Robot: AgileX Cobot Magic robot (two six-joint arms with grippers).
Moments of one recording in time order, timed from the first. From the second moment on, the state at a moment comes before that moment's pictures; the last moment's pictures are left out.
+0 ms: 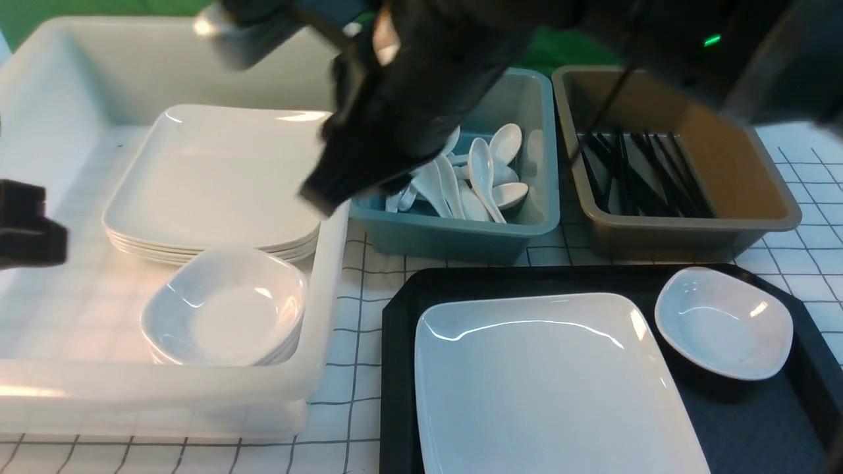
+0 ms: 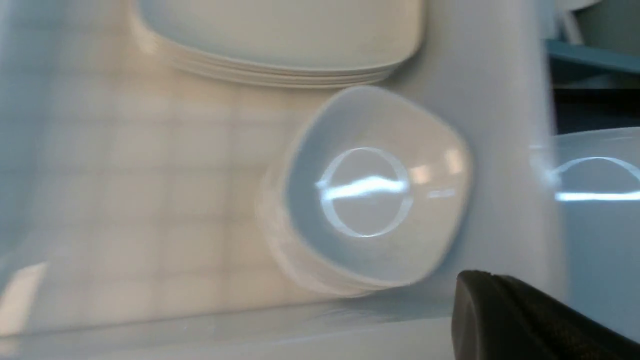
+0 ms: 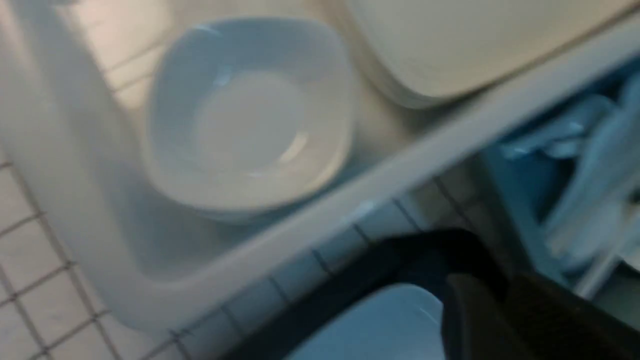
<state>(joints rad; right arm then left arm) 0.87 1.86 -2.01 -0.12 1.20 -0.12 0.11 0.93 -1.04 -0.44 1.10 0.18</state>
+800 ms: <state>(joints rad) 0.29 1.67 -0.99 -0.19 0.83 -0.09 -0.55 1.24 -1.04 -0.39 0.92 0.14</state>
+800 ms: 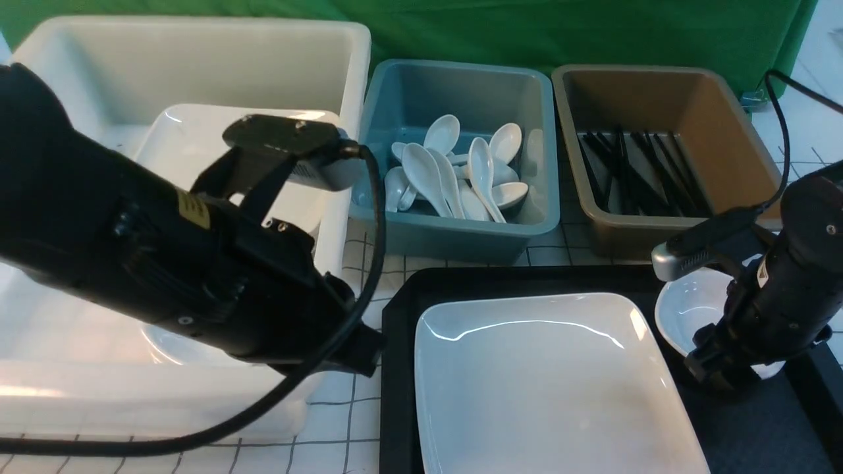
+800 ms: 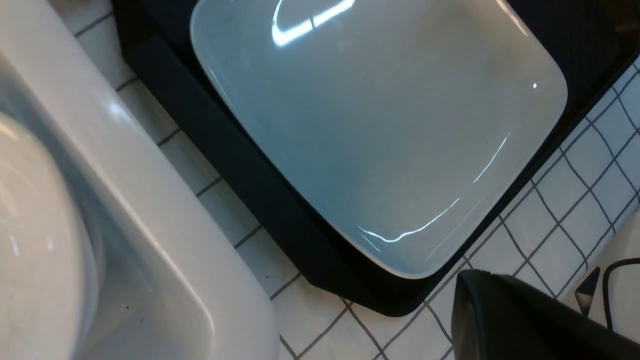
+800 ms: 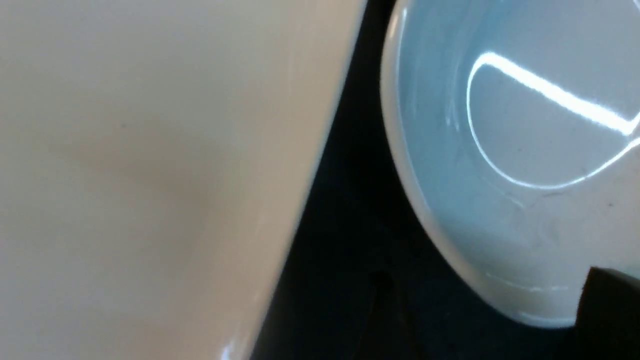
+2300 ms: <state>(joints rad) 0.66 1.53 -1.59 0.37 0.83 -0.42 -0.23 1.12 -1.16 -0.18 0.95 0.01</state>
